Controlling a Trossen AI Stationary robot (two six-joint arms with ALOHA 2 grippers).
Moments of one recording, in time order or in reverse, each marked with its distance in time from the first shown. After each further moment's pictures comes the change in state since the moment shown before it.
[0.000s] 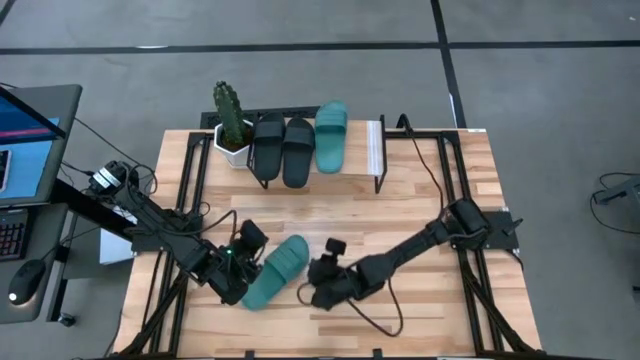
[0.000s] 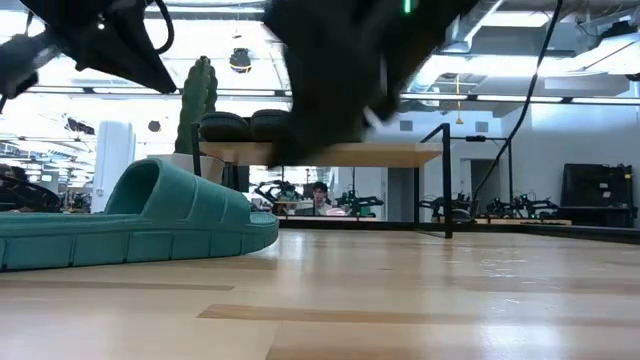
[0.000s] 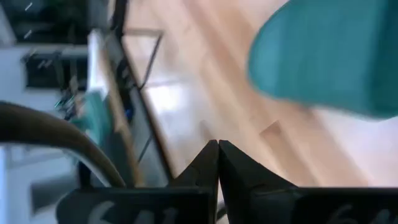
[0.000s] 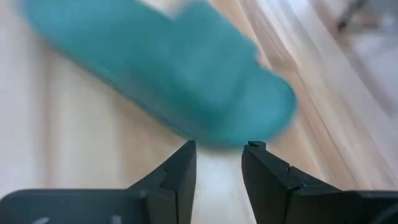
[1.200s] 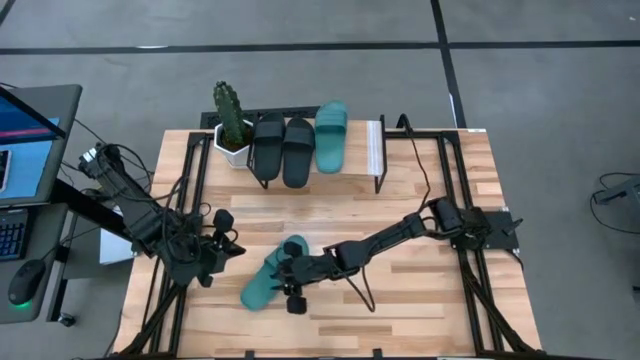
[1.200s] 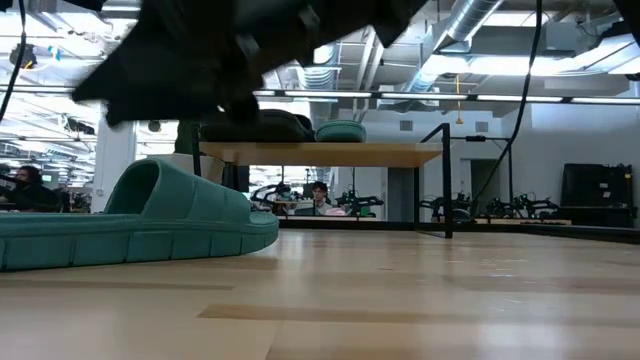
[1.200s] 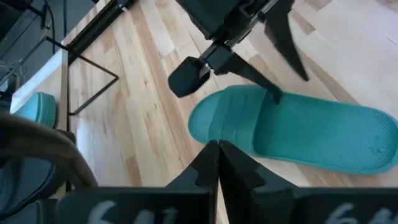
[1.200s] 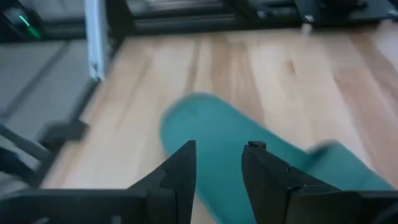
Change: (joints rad) left arm -0.098 -0.403 0.001 -0.062 0.314 -0.252; right arm -0.137 0.144 0.155 0.440 -0.537 -0.223
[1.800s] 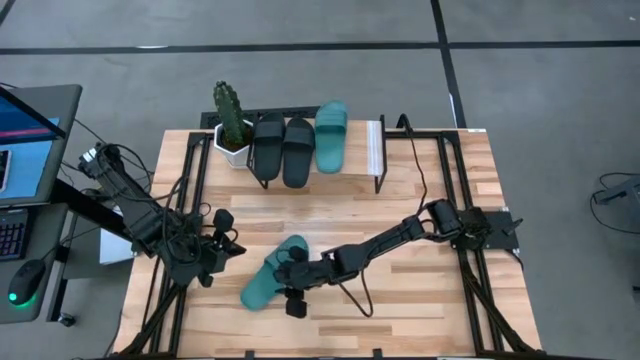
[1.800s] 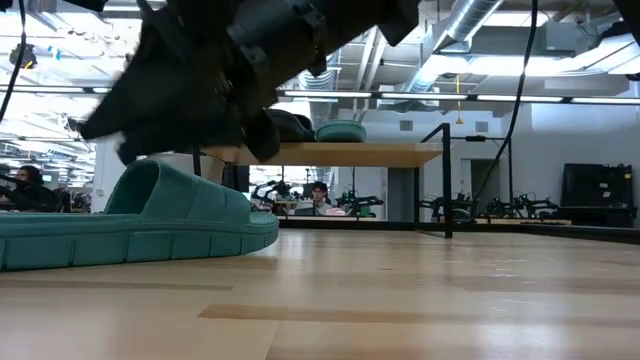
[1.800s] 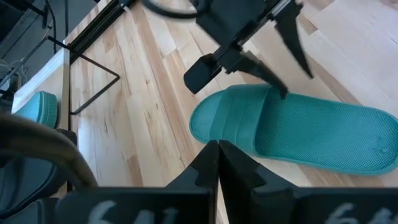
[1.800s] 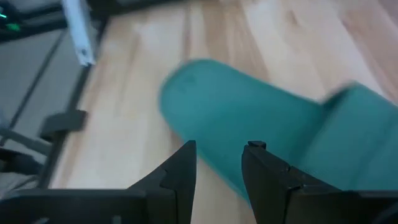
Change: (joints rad) left arm 0.000 0.001 0.000 0.001 -0.004 0.000; right arm 0.009 0.022 0.037 -0.122 0.014 0.167
